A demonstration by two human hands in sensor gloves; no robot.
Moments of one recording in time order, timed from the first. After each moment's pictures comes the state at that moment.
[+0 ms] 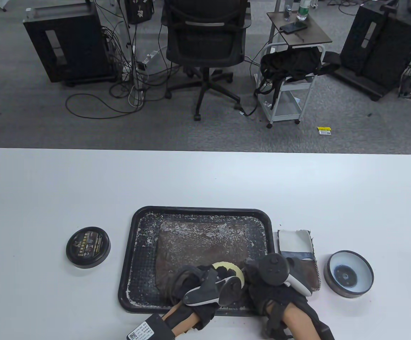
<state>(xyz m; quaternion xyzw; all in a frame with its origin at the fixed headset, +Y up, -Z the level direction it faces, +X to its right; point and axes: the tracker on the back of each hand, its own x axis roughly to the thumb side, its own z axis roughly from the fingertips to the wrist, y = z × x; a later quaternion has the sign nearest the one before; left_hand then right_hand) 0.006 -0.748 -0.302 -0.02 -0.28 0.00 0.96 0.177 -0.764 -0.328 0.18 0.19 0.93 0.25</state>
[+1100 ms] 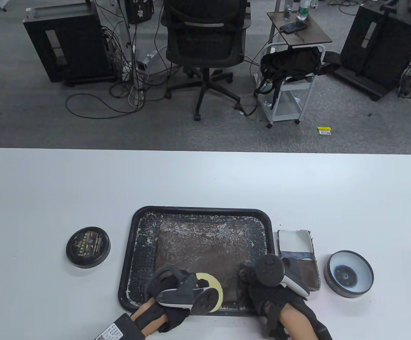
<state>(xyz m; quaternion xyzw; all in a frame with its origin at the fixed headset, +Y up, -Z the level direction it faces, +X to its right) -0.048 -0.749 -0.284 -0.07 -0.37 -0.08 0.92 0.172 -0.761 -0.327 0.17 0.17 0.95 0.20</state>
